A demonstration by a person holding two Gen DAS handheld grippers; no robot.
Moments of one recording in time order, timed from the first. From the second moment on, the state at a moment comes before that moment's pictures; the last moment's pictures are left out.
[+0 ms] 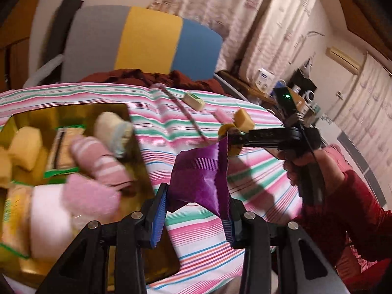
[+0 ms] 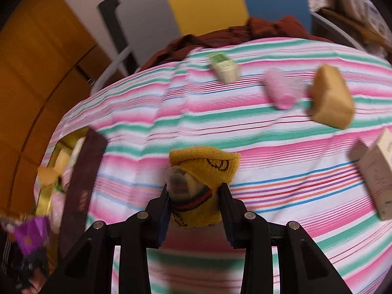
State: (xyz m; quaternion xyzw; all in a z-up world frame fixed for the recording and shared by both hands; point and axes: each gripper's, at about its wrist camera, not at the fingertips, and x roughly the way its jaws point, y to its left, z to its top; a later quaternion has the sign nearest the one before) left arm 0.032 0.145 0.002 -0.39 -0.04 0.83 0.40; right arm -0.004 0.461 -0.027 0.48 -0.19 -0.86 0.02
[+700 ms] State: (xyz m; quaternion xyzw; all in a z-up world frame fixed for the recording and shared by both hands) left arm -0.014 0.035 -0.005 -0.39 -0.12 0.87 0.28; right arm 0.026 0.256 0.011 0.49 -0.10 -0.84 0.20
